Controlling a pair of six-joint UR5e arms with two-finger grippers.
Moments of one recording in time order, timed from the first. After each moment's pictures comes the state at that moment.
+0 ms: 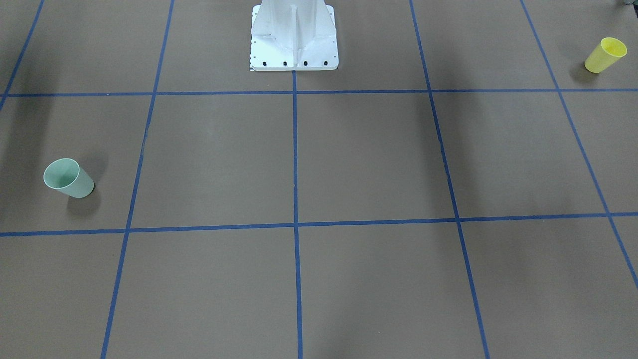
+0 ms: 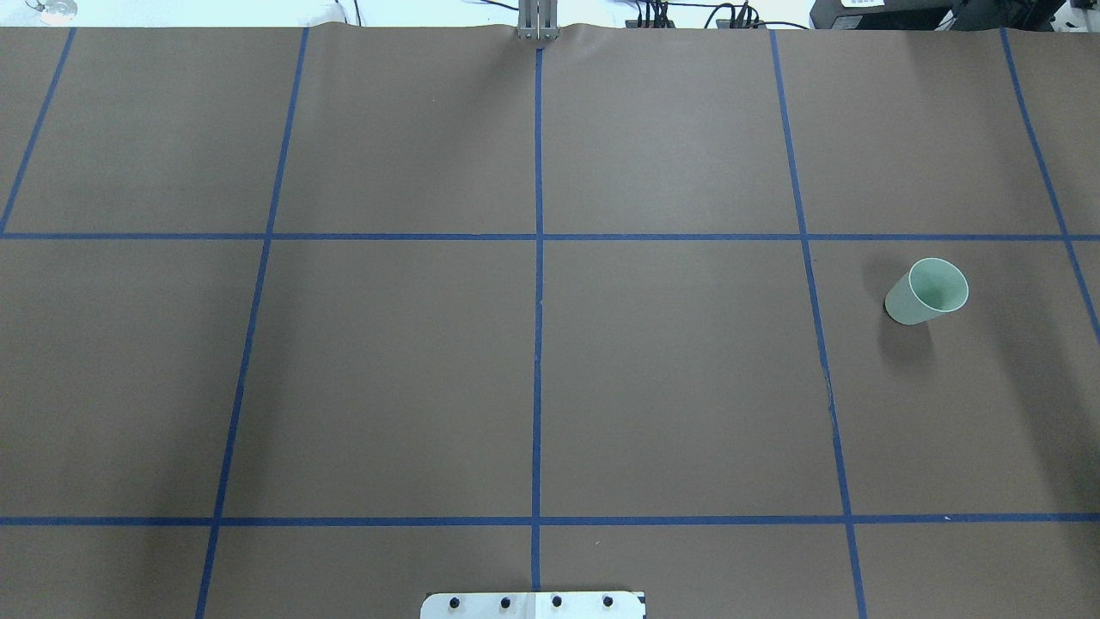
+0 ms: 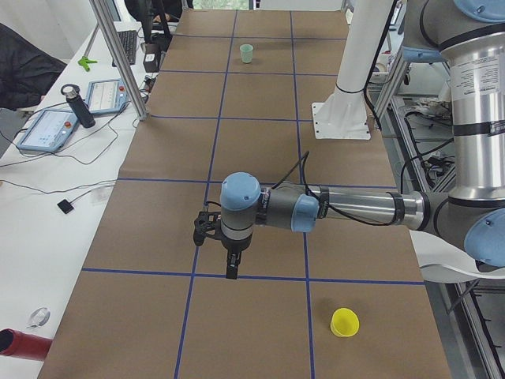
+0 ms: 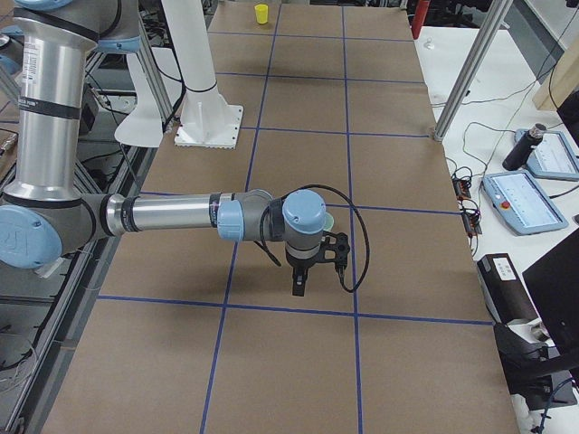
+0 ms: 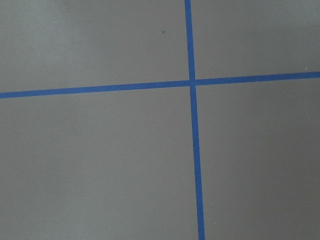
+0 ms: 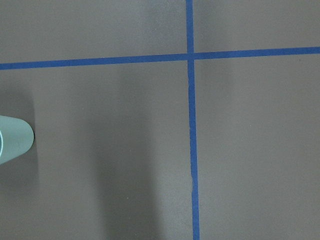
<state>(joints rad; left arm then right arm) -1.56 -1.40 -1.81 -1.66 -2.28 -0.06 1.55 -1.75 1.83 -1.62 2.41 0.10</state>
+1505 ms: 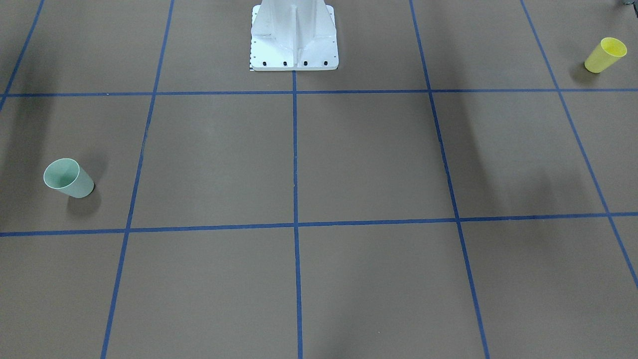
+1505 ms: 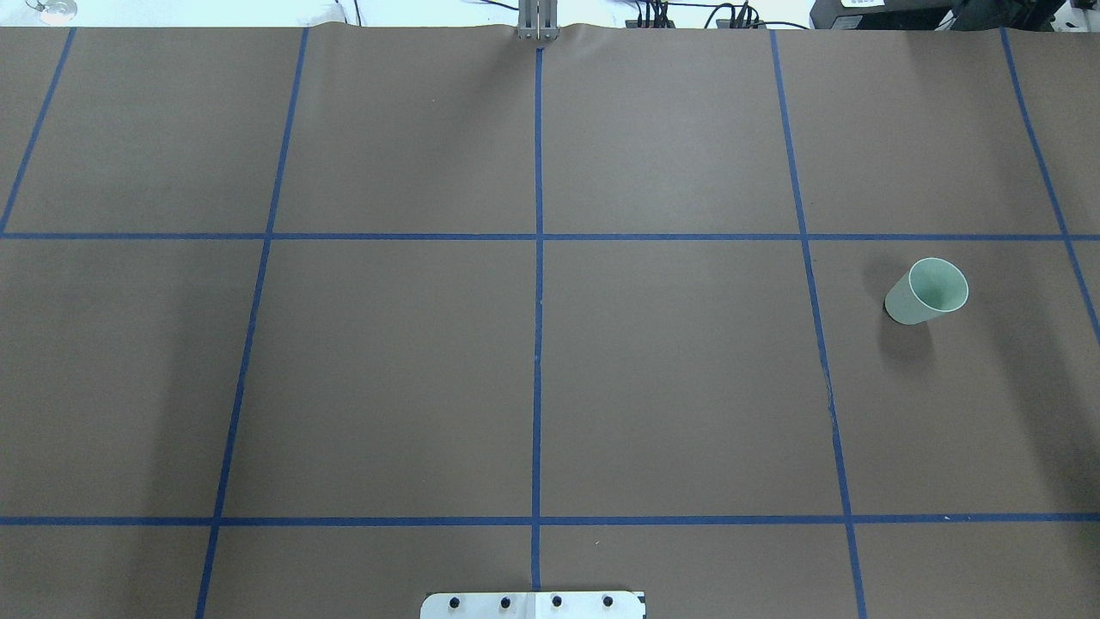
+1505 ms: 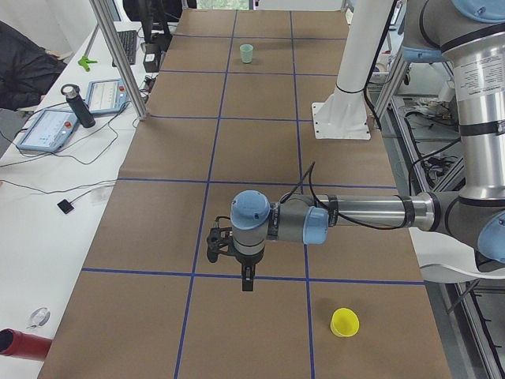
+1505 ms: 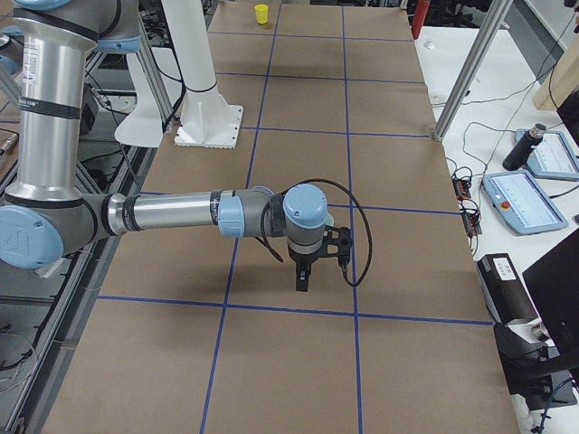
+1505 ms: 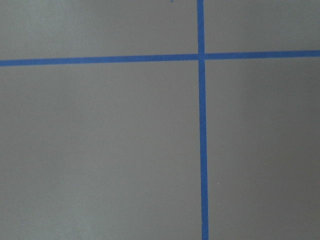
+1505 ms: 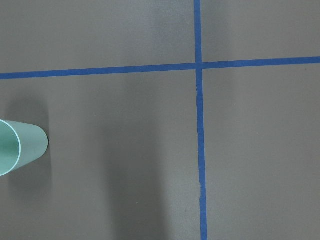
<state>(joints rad) -1.56 -1.29 -1.80 -1.66 -2.30 -0.12 1.56 -1.74 1.85 -1.61 2.42 0.10</state>
